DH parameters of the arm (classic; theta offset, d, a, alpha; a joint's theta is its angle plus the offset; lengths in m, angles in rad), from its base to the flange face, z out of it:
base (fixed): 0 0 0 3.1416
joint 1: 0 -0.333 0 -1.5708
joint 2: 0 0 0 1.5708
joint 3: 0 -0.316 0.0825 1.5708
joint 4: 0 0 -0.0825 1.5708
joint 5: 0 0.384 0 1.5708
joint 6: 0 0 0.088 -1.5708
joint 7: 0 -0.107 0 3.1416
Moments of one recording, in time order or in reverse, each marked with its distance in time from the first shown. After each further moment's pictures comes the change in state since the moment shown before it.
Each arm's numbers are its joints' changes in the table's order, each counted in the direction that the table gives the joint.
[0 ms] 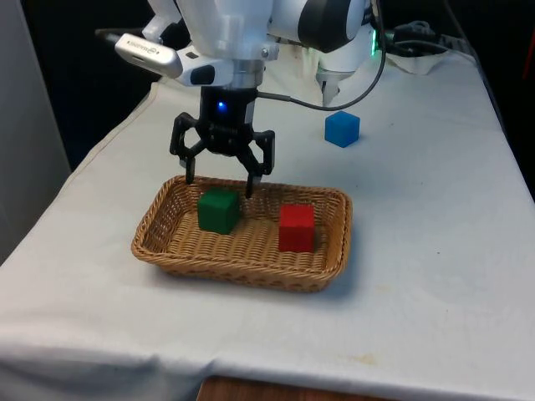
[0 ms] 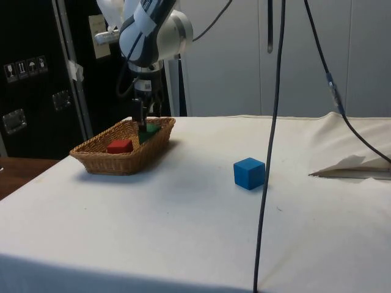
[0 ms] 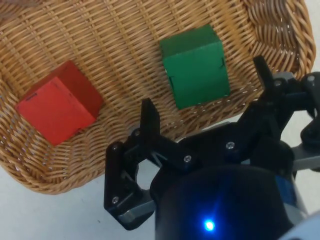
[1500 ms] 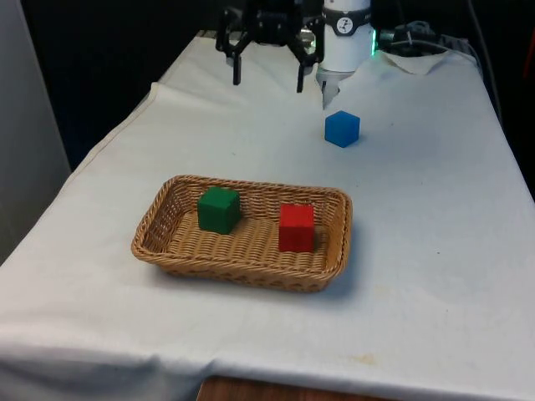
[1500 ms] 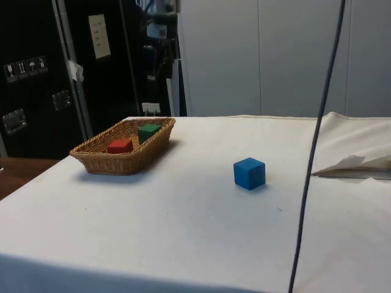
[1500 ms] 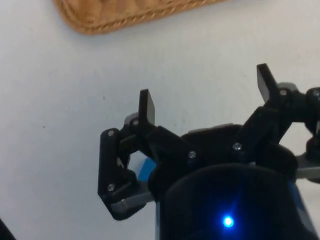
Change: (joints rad) arm -0.074 0.531 -0.034 0.370 -0.307 -0.058 -0.195
